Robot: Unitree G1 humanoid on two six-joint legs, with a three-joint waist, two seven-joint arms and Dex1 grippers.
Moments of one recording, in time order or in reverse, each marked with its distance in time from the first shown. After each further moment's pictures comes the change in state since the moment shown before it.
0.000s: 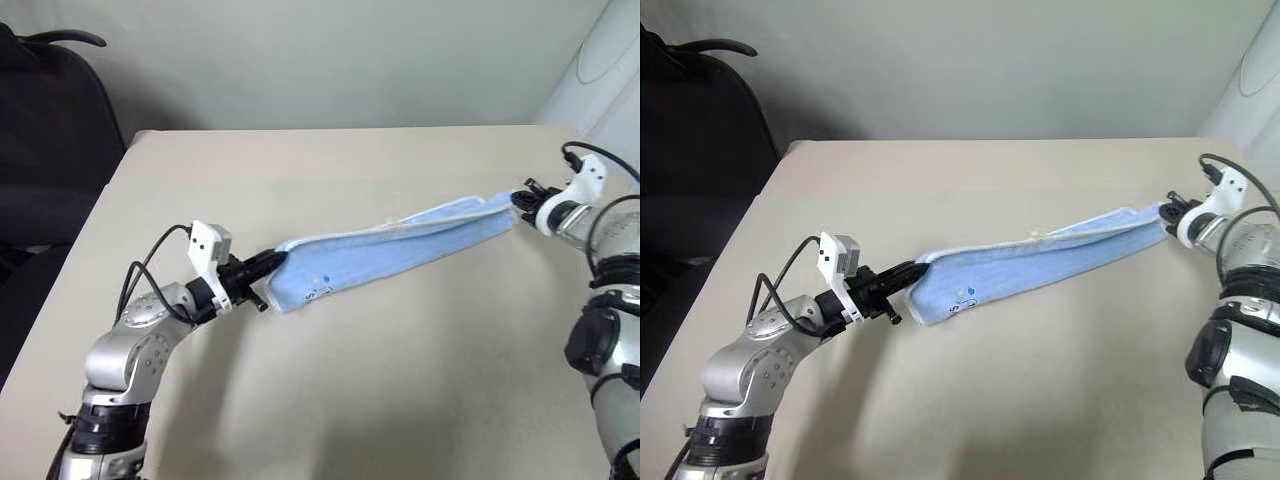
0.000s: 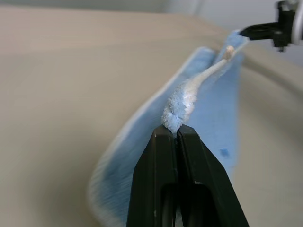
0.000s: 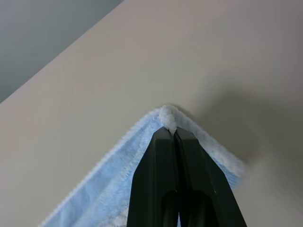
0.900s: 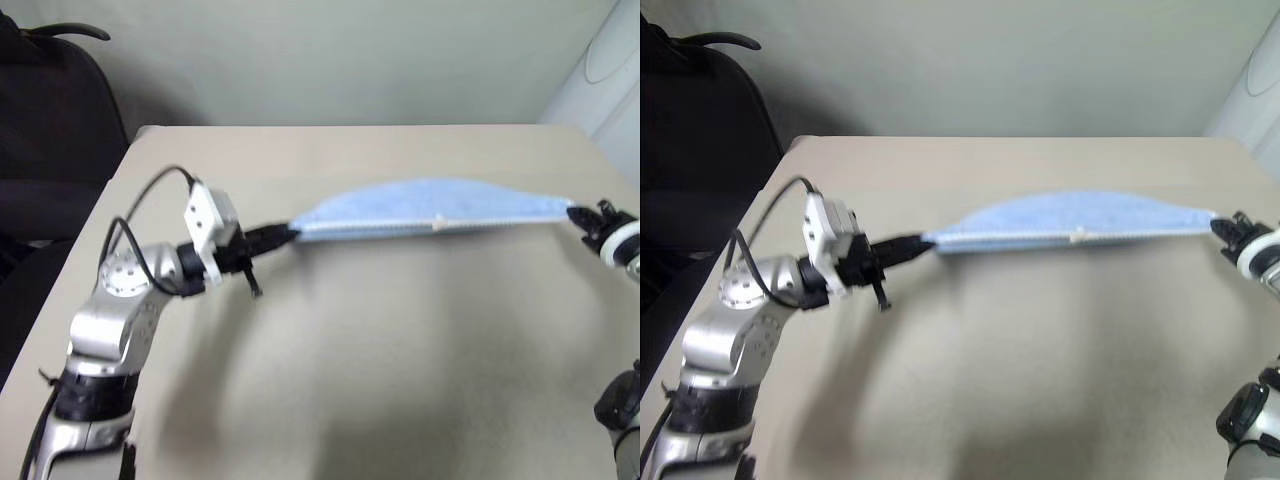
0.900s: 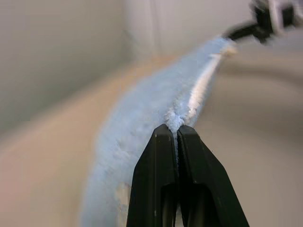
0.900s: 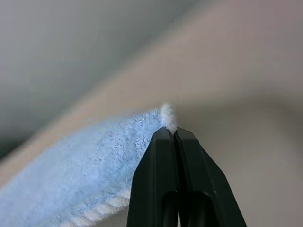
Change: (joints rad) left arm -0.072 0.139 -0.049 -0.135 0.094 -0.184 -0.281; right arm 0.444 -0.117 -0.268 -0.562 0.262 0.331 0.013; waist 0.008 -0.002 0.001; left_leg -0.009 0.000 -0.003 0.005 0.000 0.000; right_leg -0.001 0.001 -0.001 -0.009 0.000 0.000
